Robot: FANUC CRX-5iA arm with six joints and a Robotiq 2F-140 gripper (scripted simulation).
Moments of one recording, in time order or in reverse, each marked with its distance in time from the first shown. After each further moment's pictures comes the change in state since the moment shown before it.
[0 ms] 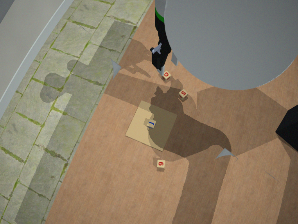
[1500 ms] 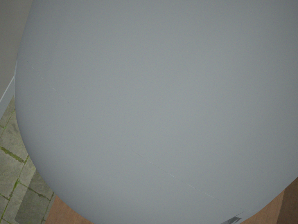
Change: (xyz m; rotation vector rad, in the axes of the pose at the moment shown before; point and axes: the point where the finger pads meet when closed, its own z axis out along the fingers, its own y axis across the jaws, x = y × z) arm 0.001 -0.001 0.044 0.000 0.000 0.000
